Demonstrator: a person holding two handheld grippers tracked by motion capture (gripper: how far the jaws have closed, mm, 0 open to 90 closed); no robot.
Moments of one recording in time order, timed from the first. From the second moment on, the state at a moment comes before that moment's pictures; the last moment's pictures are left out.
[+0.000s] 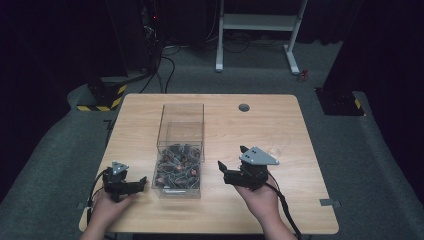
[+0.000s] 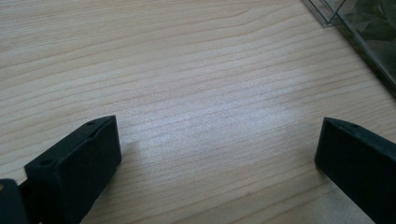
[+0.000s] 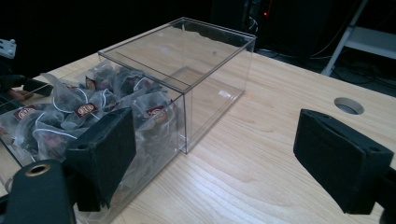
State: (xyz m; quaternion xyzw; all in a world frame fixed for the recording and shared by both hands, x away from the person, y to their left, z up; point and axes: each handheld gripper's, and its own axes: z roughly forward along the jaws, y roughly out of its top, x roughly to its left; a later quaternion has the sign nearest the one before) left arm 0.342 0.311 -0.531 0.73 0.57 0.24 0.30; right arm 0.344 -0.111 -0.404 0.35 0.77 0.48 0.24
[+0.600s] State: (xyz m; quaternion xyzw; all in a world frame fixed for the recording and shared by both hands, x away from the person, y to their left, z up) left arm 0.342 0.311 -0.531 0.73 0.57 0.24 0.30; right arm 0.343 -0.089 -0.408 0.33 0.78 0.49 0.22
